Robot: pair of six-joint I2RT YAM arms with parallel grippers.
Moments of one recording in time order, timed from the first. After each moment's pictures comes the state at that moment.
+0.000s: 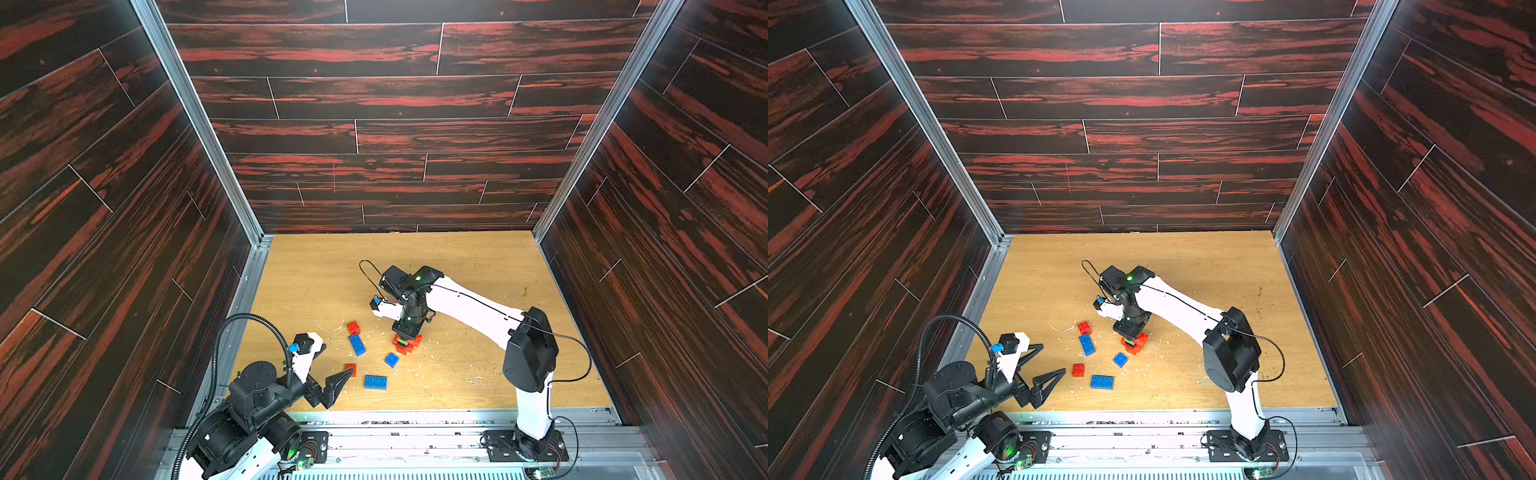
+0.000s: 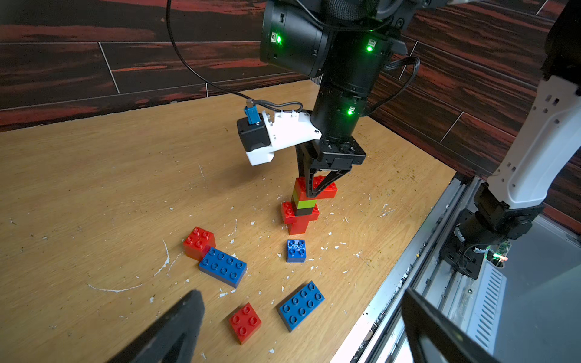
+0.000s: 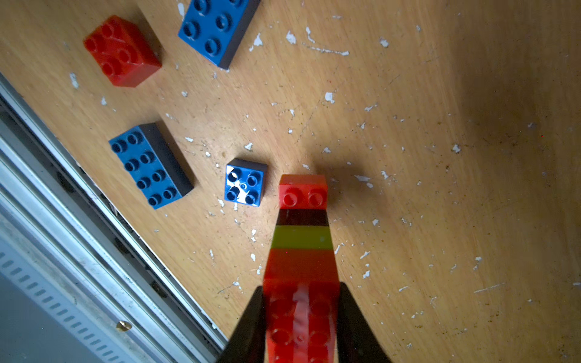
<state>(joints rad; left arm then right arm) -0.62 0.20 0.61 -0.72 0.21 -0.14 0.88 1.98 1.76 -1.24 -0.05 -0.27</state>
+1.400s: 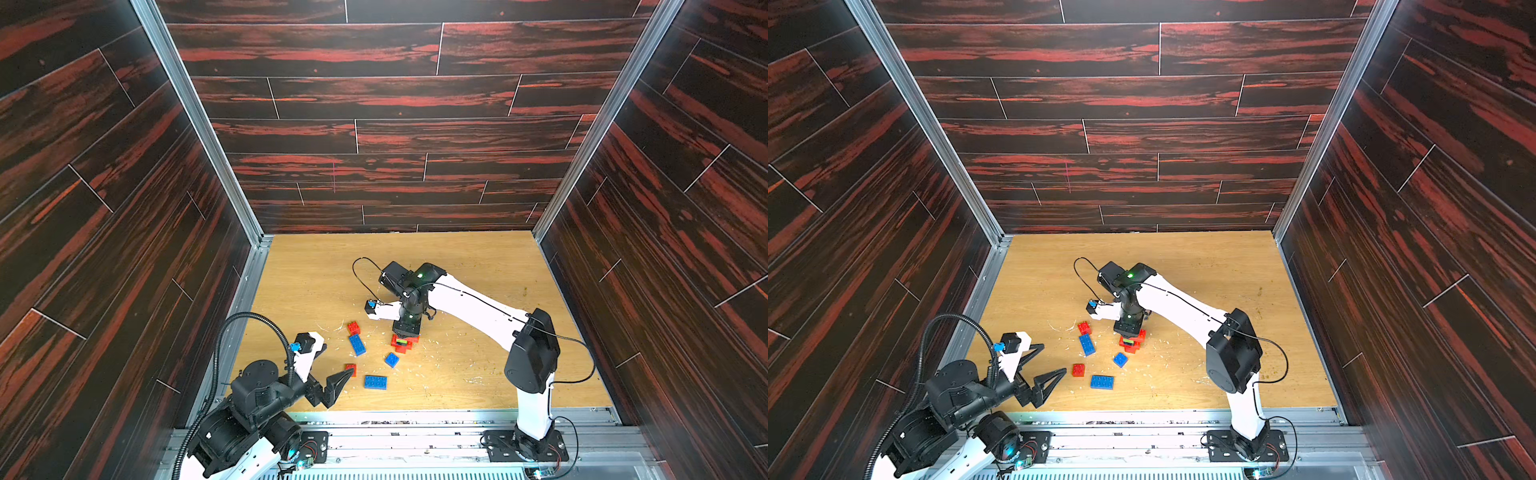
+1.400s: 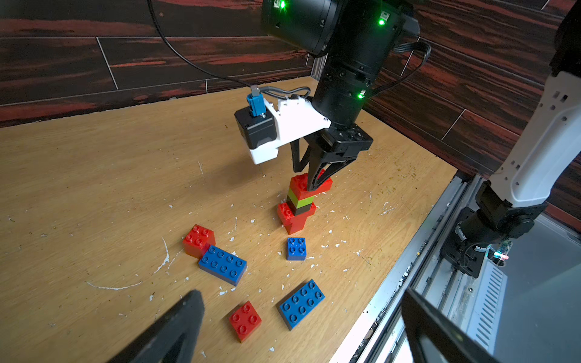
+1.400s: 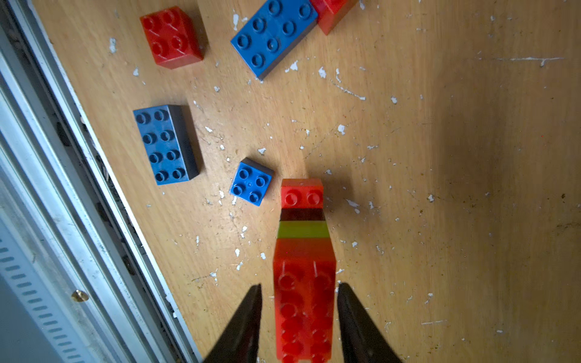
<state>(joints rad) -0.62 0.22 0.61 -0.72 0.21 -0.14 0.89 1.97 1.81 -1.26 -0.07 -0.52</state>
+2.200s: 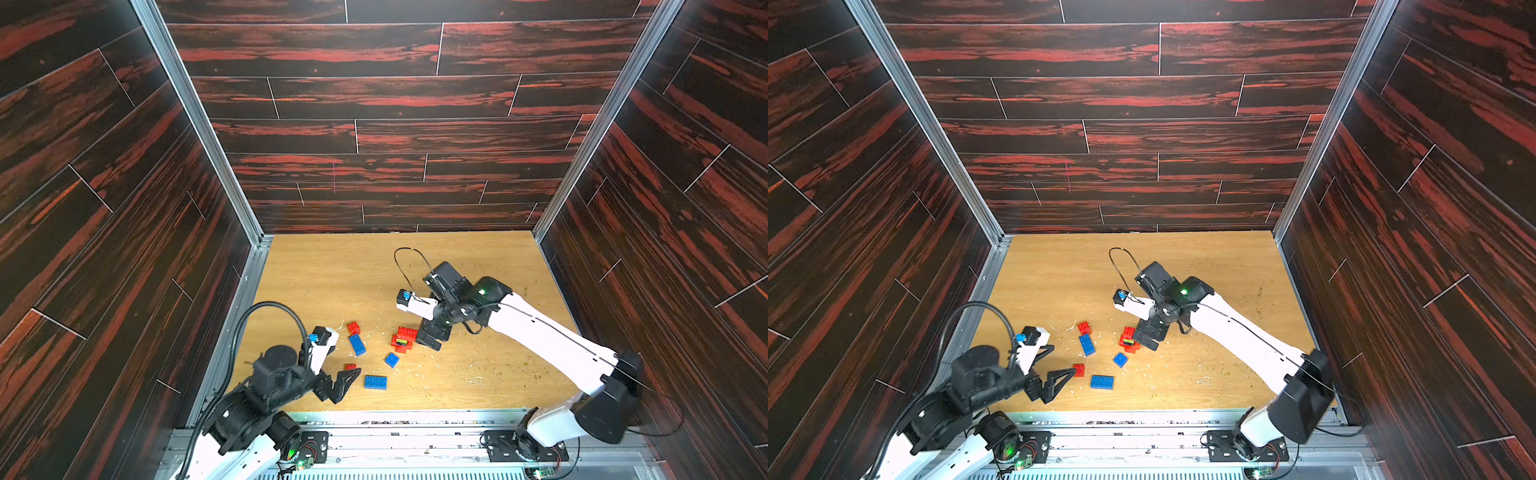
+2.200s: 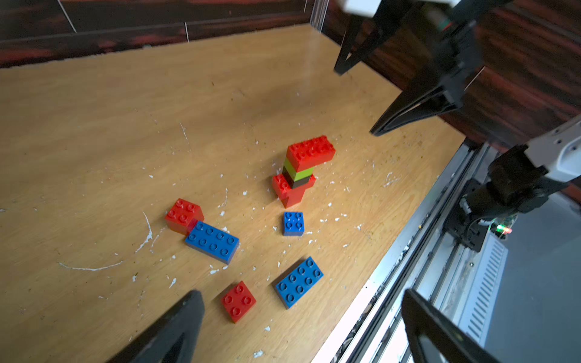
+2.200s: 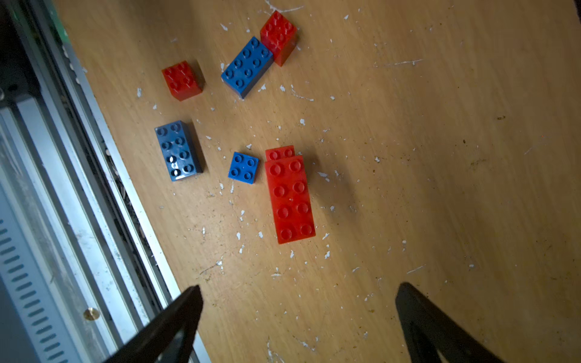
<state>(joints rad) -0.62 0.43 0.63 -0.73 0.25 -0.11 0.81 1.46 1.38 -1.00 -0.10 -0.40</state>
